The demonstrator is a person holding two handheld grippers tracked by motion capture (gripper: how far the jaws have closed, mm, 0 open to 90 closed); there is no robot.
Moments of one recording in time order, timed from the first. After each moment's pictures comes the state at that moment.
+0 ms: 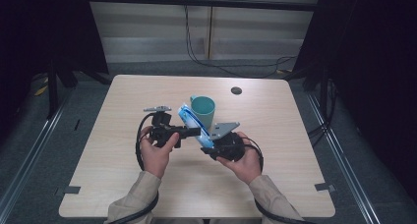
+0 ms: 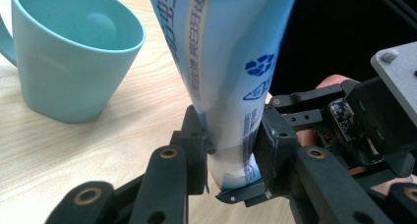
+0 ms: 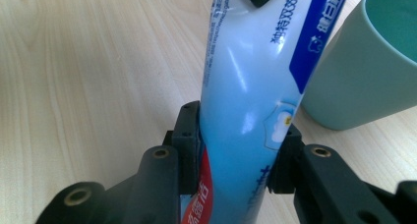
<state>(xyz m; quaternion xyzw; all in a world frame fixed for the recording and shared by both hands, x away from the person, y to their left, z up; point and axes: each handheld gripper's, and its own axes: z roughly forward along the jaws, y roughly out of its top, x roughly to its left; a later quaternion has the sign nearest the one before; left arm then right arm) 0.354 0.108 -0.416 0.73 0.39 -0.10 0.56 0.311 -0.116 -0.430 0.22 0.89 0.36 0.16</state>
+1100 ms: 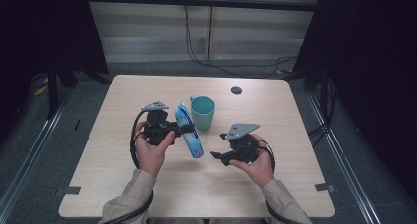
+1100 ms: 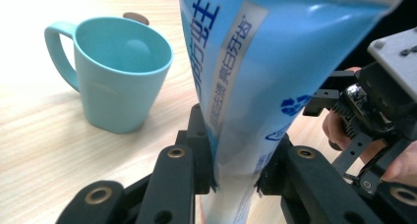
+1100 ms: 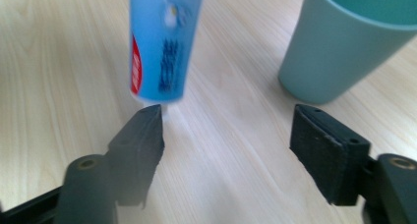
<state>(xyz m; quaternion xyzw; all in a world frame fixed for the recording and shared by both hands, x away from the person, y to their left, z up) 0.348 0.118 -0.395 0.76 0.37 -0.01 0.53 0.308 -0.157 -0.441 0.25 0.87 0.41 0.15</state>
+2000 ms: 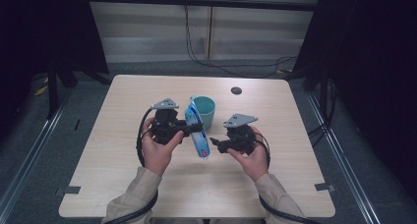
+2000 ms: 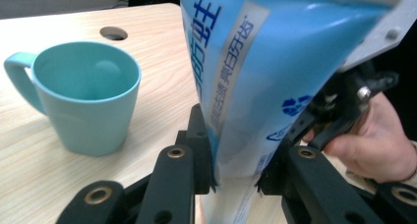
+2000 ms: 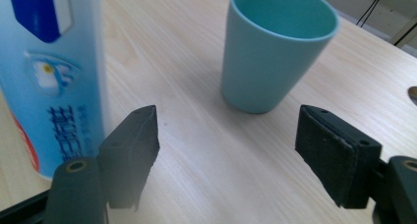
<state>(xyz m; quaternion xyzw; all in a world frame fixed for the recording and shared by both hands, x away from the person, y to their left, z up) 0.342 0.094 -0.379 0.78 0.32 0.00 0.54 0.329 -0.148 -0.437 0.32 0.83 0.40 0.21</state>
